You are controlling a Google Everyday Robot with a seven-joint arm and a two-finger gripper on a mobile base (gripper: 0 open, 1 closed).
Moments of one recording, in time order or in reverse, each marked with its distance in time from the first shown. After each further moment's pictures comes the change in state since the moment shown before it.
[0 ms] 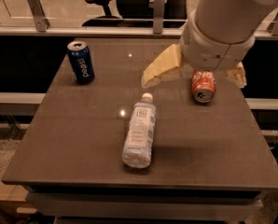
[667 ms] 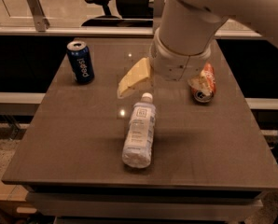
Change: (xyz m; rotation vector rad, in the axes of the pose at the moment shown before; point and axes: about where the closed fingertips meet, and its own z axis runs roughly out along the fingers) arm -0.002 0.046 0.041 -0.056 0.082 -0.064
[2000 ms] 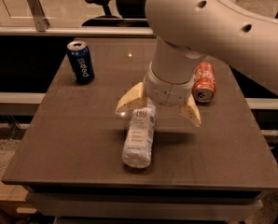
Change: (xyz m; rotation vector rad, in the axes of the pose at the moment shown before) arm 0.021 0.008 0.070 -0.016 0.143 0.220
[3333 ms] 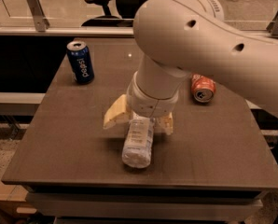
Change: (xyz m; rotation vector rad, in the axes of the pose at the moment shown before) arm 0.021 0.041 0.015 -0.109 -0.030 -0.131
